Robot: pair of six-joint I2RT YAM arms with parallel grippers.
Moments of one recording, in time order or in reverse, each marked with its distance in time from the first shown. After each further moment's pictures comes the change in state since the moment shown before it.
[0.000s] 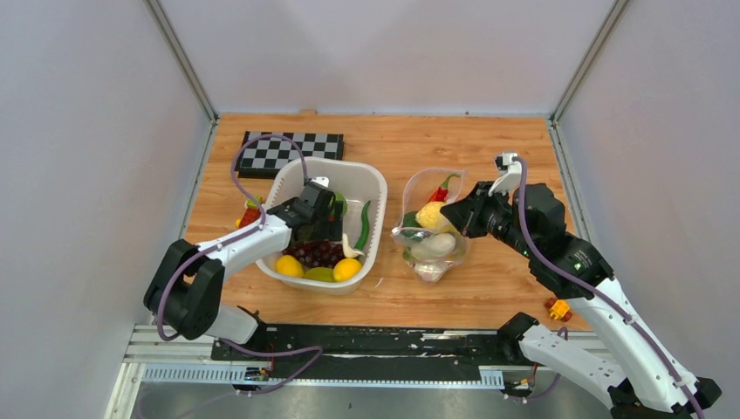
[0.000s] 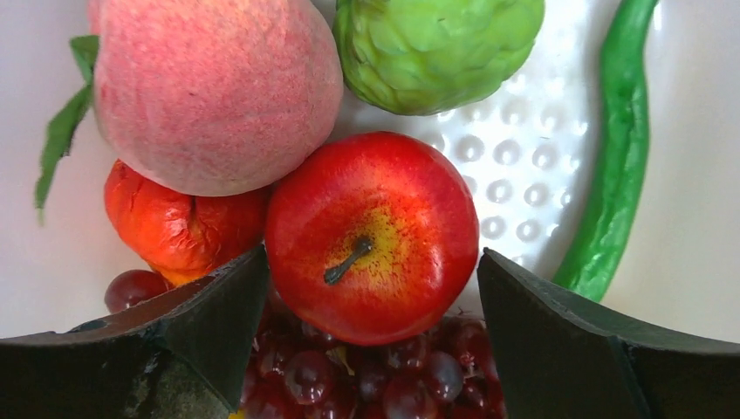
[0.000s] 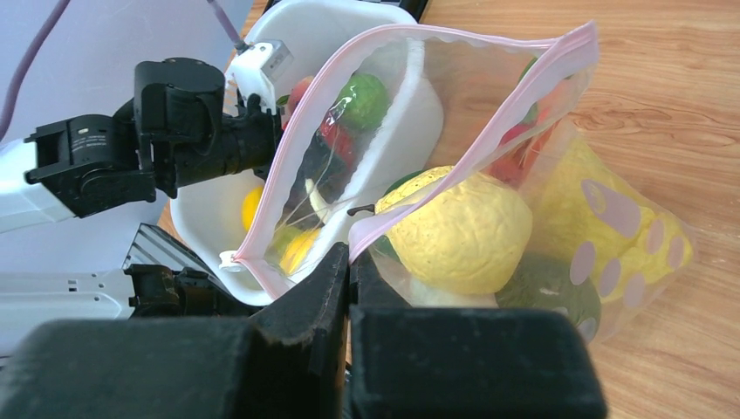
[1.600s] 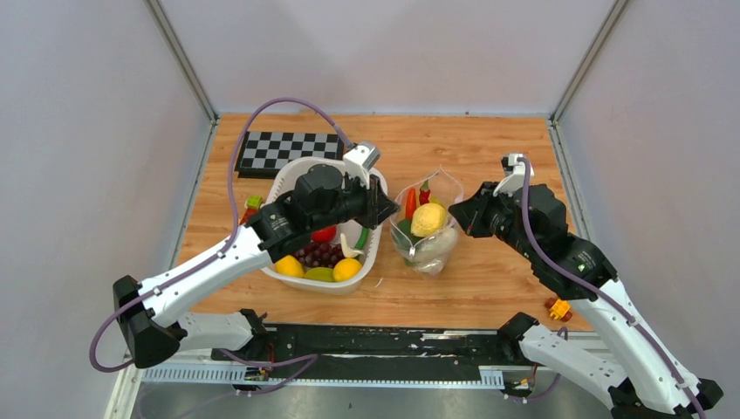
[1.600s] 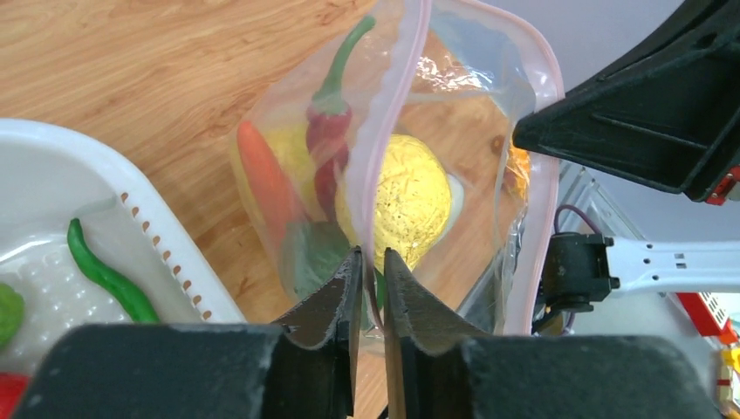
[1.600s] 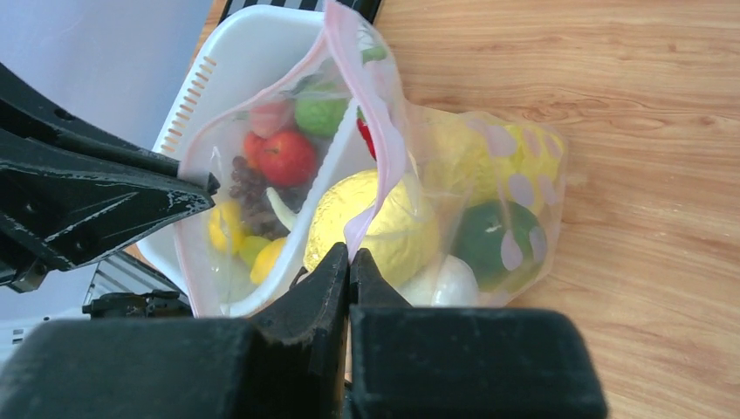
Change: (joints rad) left arm -0.357 -0.216 0.345 0.111 0.329 0.007; right arm 0.000 -0.008 0.021 -0.070 0.117 0.000
